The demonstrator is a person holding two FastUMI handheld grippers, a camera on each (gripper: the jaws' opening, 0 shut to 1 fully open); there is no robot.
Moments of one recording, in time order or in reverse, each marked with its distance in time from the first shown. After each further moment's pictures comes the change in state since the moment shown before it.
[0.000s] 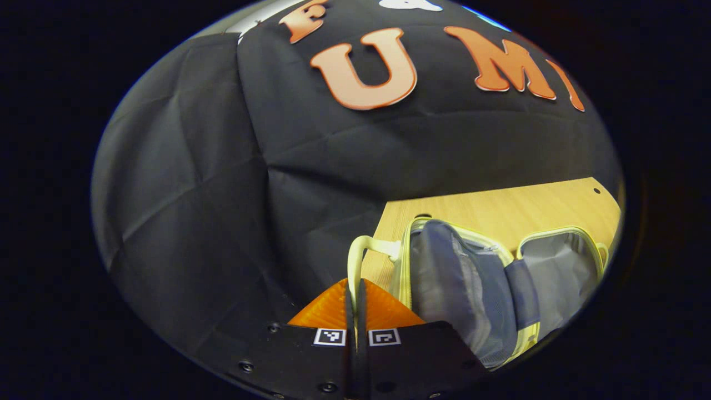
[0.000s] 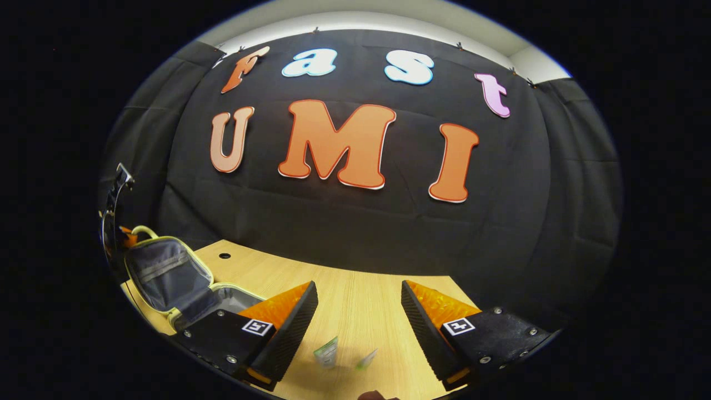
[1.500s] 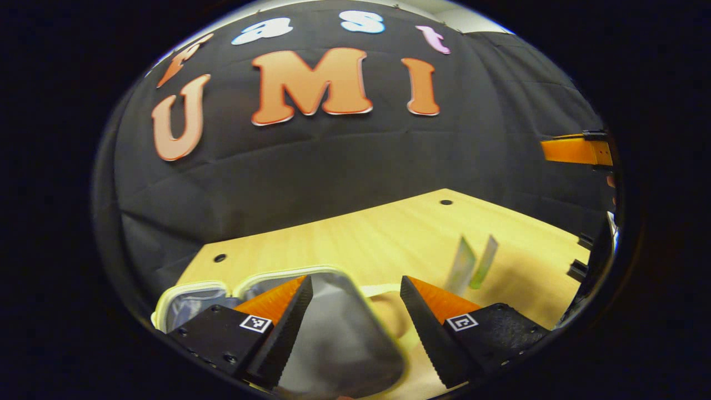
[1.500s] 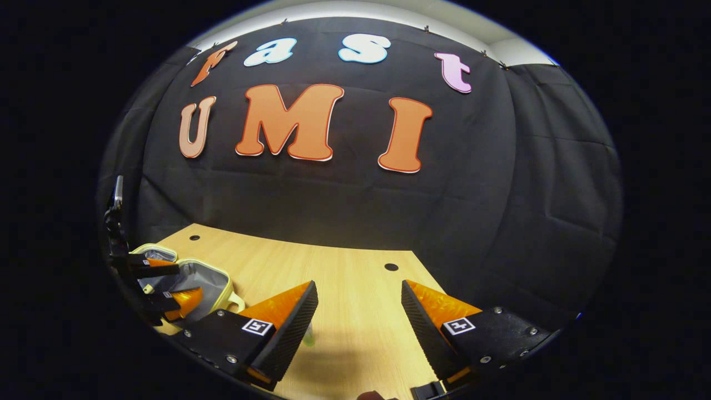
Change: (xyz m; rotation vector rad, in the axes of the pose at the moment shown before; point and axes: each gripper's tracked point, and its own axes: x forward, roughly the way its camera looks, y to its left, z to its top) left arm -0.192 -0.450 0.074 0.163 -0.258 -0.683; right arm -0.032 -0.119 -0.043 -0.006 0.104 -0.133
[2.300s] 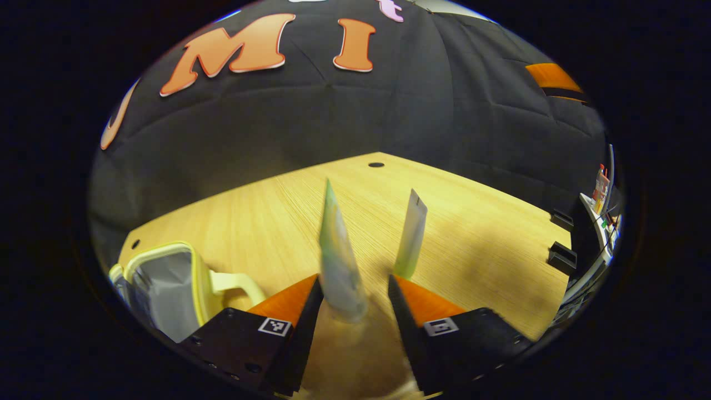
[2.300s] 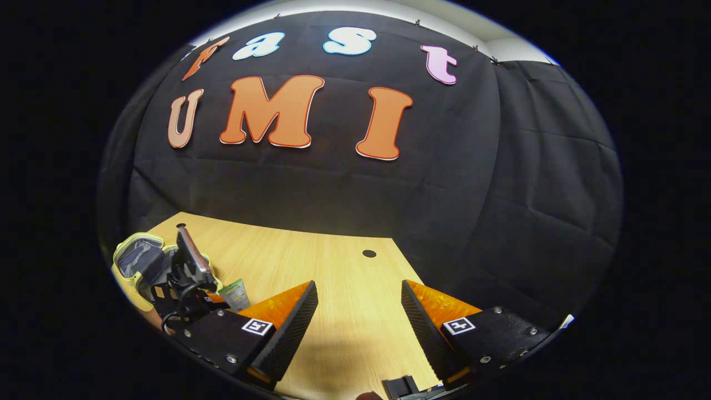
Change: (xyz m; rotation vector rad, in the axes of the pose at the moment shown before) left arm 0.090 -0.140 -0.071 0.025 0.161 -0.225; right arm -0.013 -0.045 -0.018 -0.014 0.066 -0.052
